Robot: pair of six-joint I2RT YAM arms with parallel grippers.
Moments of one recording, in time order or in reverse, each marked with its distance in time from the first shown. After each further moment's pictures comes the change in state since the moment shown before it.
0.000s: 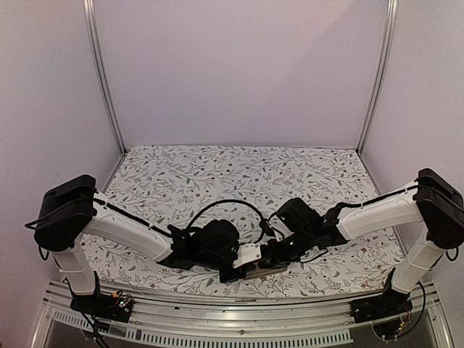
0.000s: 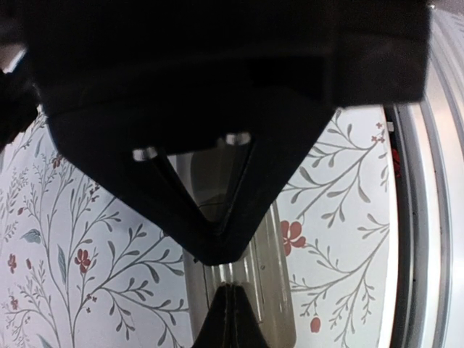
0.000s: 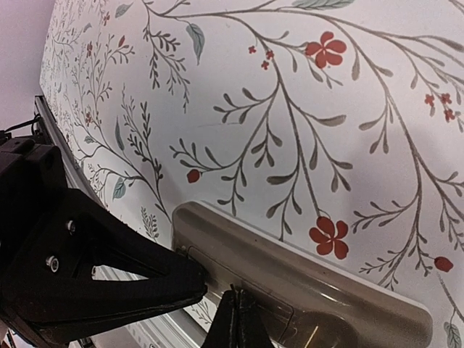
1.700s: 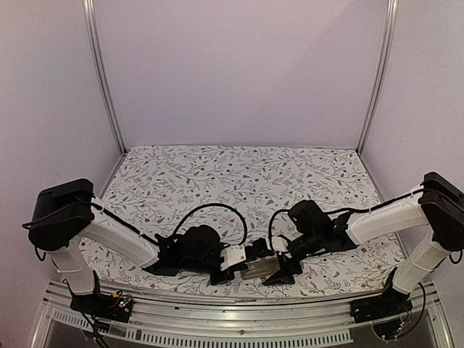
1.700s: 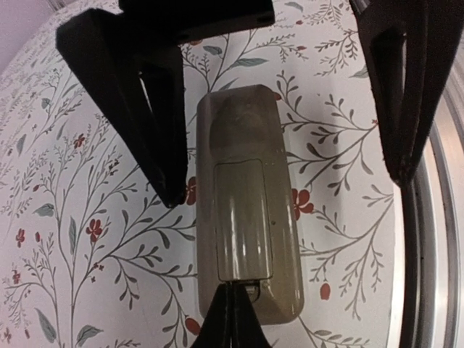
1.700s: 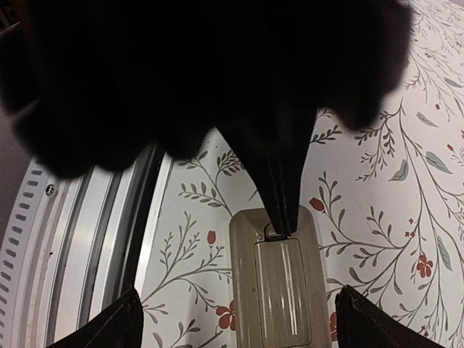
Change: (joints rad) left arm 0.019 -0.048 -0.207 0.290 0.012 0.002; right arm -0.052 -0.059 -0.122 0.170 -0.191 -1.256
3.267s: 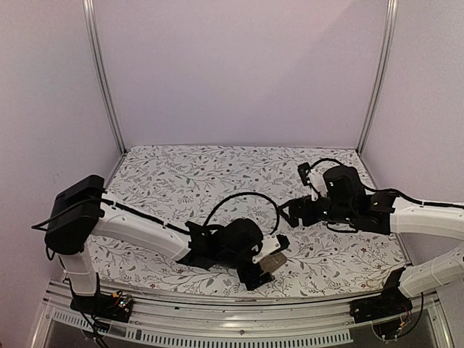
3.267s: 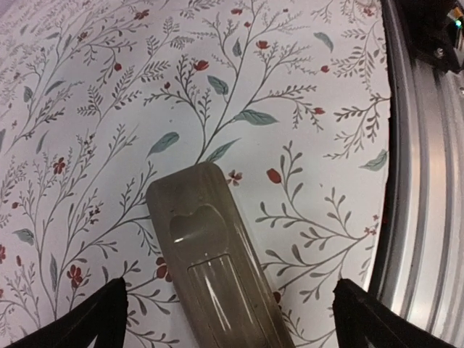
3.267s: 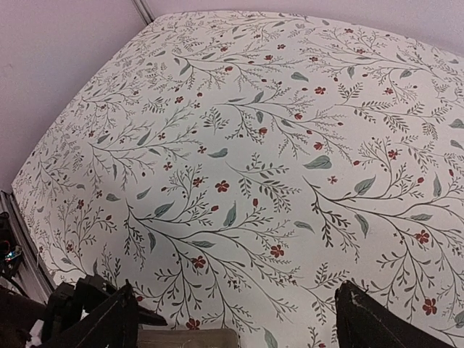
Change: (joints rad) left arm -0.084 0.087 0.397 -0.430 -0.109 -0.270; right arm -0.100 -0.369 0.089 -0.172 0.659 0.895
